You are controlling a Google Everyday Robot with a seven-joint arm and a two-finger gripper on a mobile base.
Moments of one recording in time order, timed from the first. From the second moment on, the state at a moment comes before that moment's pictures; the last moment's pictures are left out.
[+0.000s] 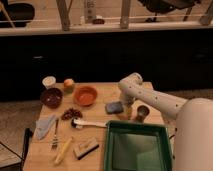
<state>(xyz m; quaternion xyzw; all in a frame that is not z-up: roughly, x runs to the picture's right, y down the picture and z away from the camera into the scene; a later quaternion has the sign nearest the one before) 0.139 0.130 0.926 -0.30 -0.05 -0.11 0.95</state>
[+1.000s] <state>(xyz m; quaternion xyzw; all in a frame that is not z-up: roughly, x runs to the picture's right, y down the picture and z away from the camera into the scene) 0.141 0.129 0.928 -0.30 -0.04 -0.11 0.95</state>
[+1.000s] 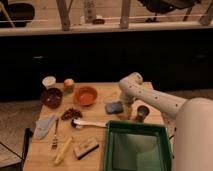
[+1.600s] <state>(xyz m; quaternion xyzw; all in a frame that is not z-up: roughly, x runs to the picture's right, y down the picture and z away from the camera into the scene) 0.141 0.128 0.928 -0.30 -0.04 -0.10 0.95</state>
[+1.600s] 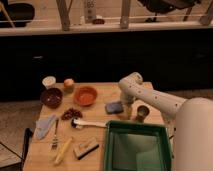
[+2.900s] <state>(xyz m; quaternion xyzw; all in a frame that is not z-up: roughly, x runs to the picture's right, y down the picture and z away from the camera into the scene) 0.131 0.122 0.928 -0.30 -0.05 -0.13 0.94</state>
